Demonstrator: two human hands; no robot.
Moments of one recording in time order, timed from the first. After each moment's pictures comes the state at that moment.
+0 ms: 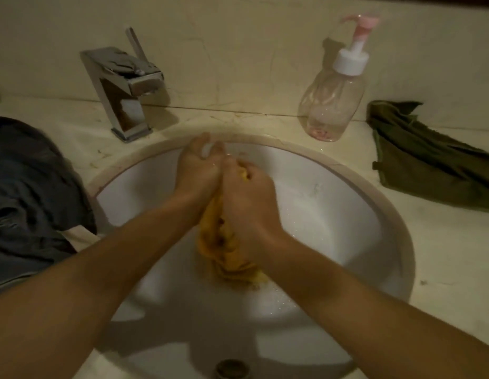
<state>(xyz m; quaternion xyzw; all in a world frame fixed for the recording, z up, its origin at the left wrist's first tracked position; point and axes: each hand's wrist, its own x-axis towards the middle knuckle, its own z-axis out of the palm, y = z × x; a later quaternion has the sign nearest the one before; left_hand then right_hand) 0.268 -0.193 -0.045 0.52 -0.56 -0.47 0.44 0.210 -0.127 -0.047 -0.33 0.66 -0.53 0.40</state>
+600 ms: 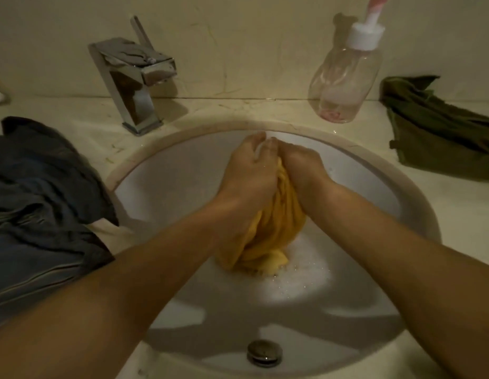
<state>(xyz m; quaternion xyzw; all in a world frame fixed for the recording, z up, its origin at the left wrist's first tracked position) 0.247 -0.157 -0.045 0.49 -0.59 -0.53 0.36 0.166 -0.142 -0.039 -0.26 0.71 -0.52 0.40</state>
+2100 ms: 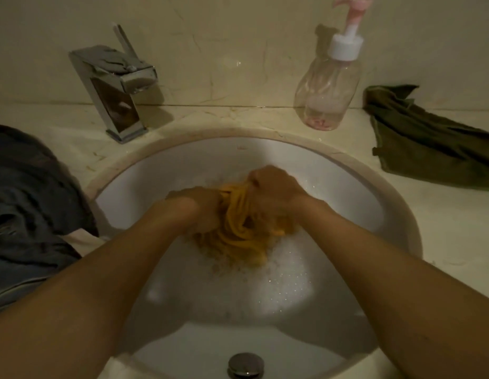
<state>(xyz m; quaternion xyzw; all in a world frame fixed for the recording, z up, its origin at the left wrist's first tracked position) 0.288 -0.219 -0.076 0.46 -0.84 -0.16 -0.23 0.127 -0.166 -0.088 -0.64 0.74 -0.12 0.19</state>
